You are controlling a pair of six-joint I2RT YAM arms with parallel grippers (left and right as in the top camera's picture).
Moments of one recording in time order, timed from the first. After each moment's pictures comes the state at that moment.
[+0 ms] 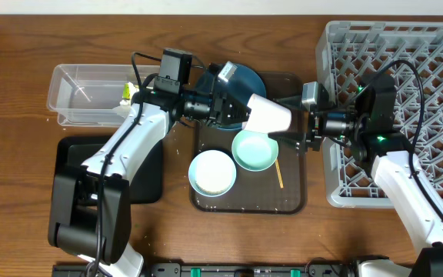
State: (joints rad) left arm -0.28 1.77 1.22 -0.34 1.35 -0.44; right arm 0.11 1.42 0.88 0.00 -1.27 -0.43
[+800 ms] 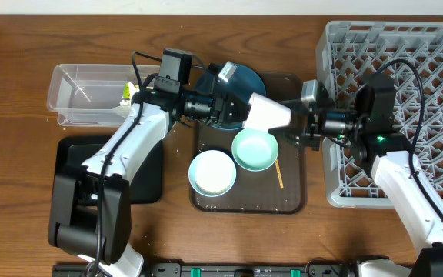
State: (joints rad) left arm -0.28 1.77 1.22 -0.34 1.30 -0.45; right arm 0.11 1.42 0.88 -0.02 -1.20 -0.36
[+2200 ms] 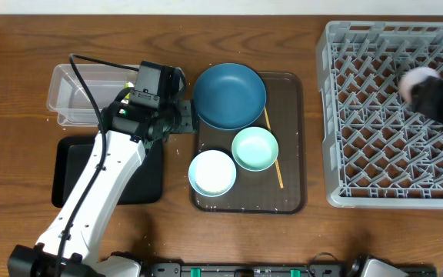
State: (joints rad) left arm -0.28 1.45 1.22 -0.81 0.13 -0.33; right arm -0.41 1.40 1.48 -0.99 -0.17 0.14
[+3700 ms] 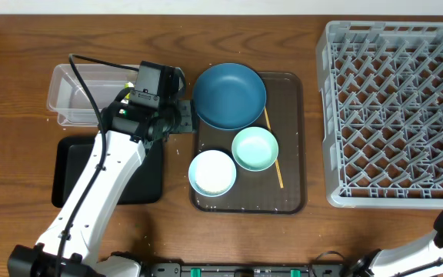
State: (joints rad) left arm -0.28 1.45 1.22 -0.81 0.12 -0.33; right arm -0.74 1.86 1.65 -1.17 0.06 0.15
